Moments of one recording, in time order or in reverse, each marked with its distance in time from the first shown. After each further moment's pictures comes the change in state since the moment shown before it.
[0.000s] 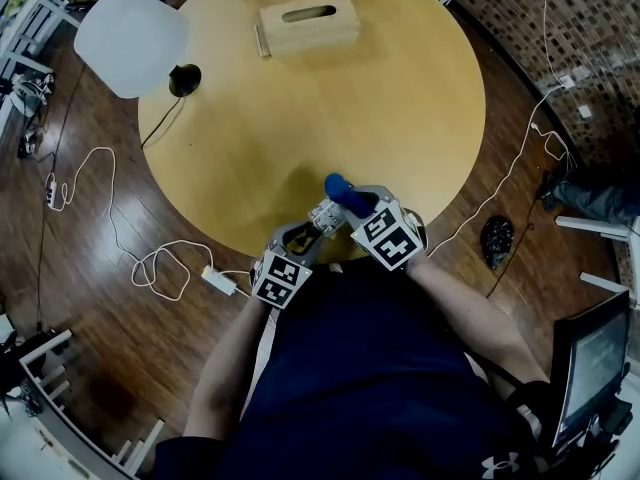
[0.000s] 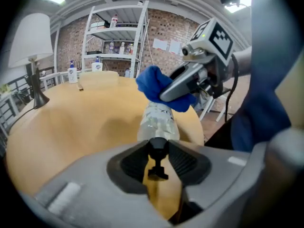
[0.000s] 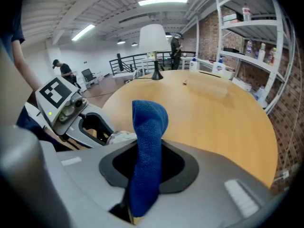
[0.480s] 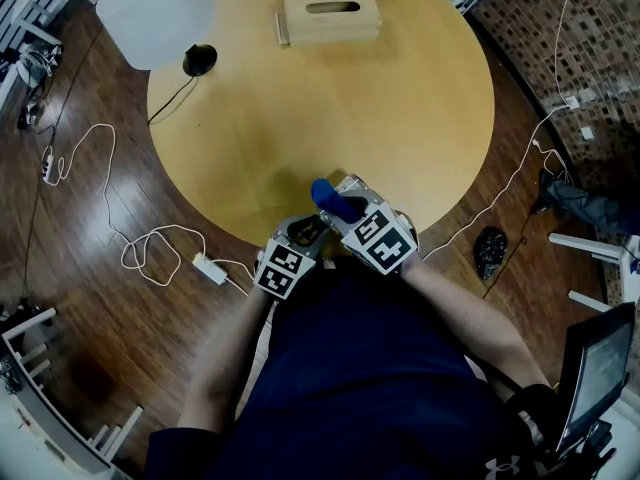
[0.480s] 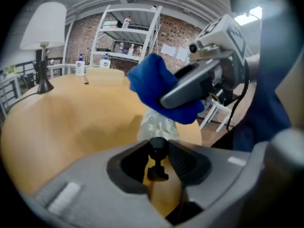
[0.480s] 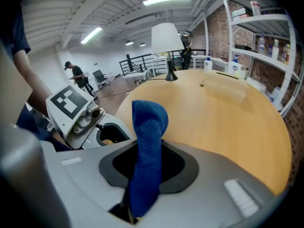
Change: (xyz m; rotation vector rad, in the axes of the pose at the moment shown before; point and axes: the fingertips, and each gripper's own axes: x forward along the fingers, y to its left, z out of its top) left arm 0.002 0.000 0.005 -0.123 -0.055 0.002; right arm 0.008 0.044 0.015 -0.055 0.016 0.129
